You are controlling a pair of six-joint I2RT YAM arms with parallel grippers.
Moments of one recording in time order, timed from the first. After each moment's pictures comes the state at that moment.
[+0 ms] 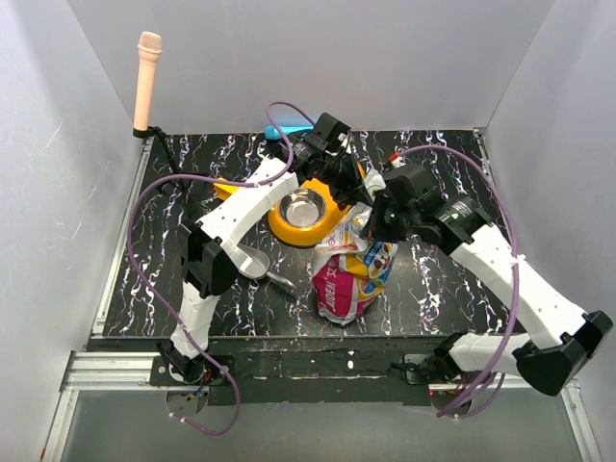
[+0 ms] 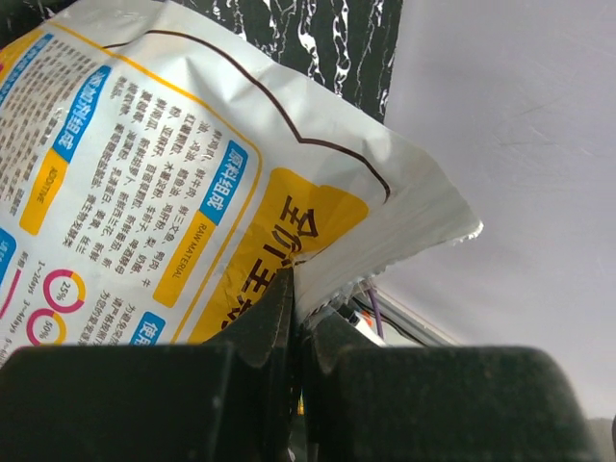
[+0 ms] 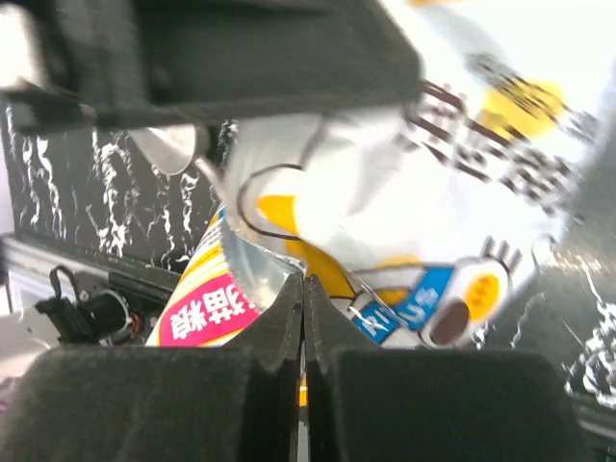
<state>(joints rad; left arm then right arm) -0.74 2.09 2.23 -0.98 0.41 -0.98 0.69 1.24 1.35 -0.91 -0.02 0.66</state>
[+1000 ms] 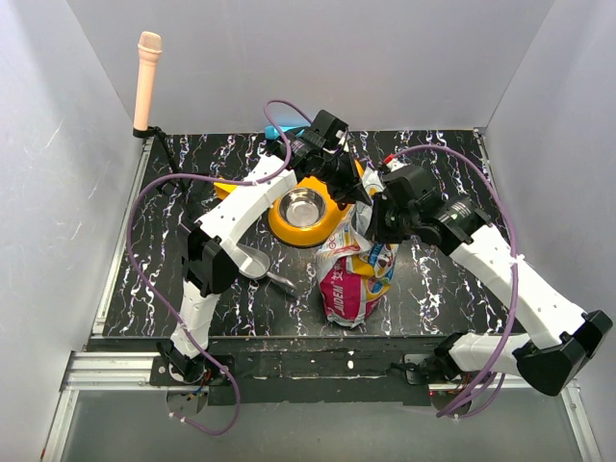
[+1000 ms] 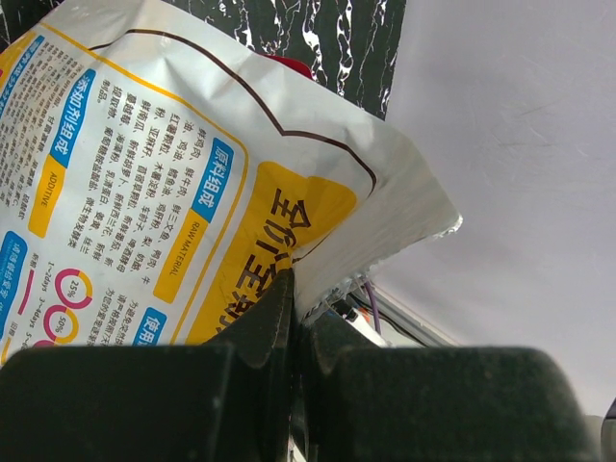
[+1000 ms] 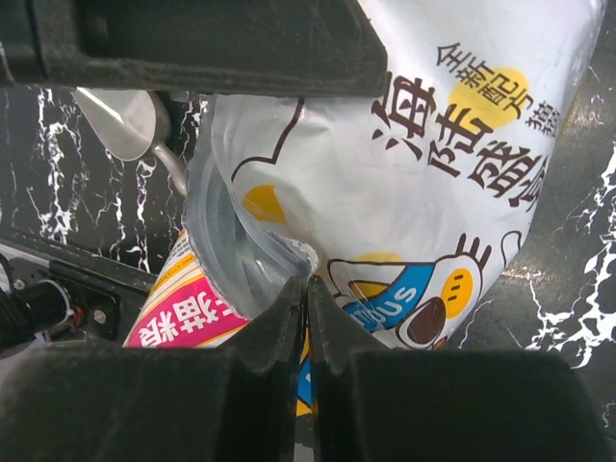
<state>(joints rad) -0.74 2.10 2.27 -1.00 0.43 -0.99 0.70 1.20 1.34 -0.97 0.04 0.58</state>
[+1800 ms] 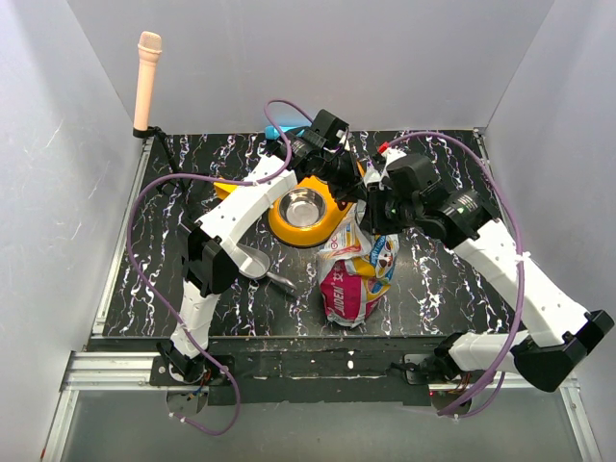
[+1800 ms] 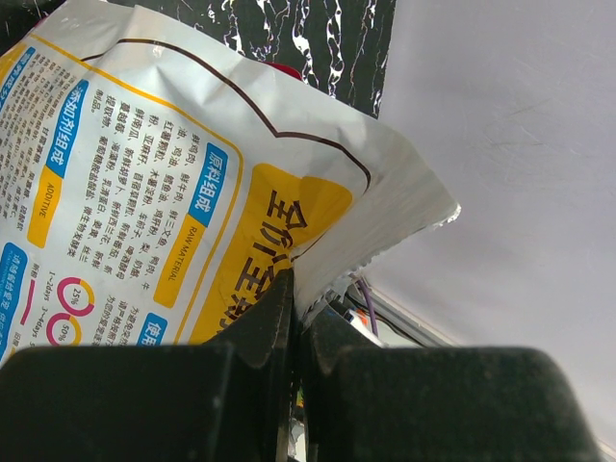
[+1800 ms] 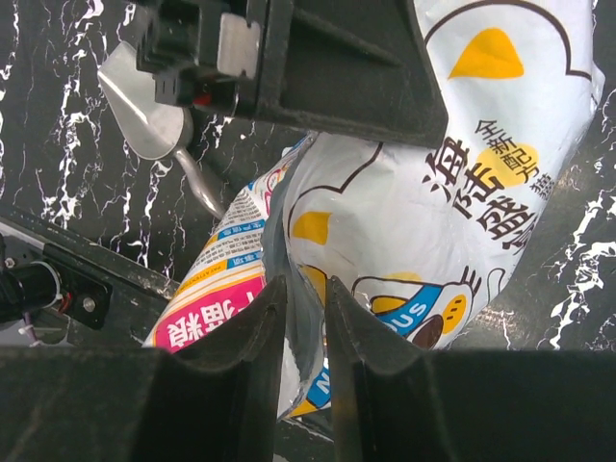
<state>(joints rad) -0.74 2.10 2.27 -0.98 0.43 -0.99 0.70 1.24 1.45 -0.98 0.00 0.44</state>
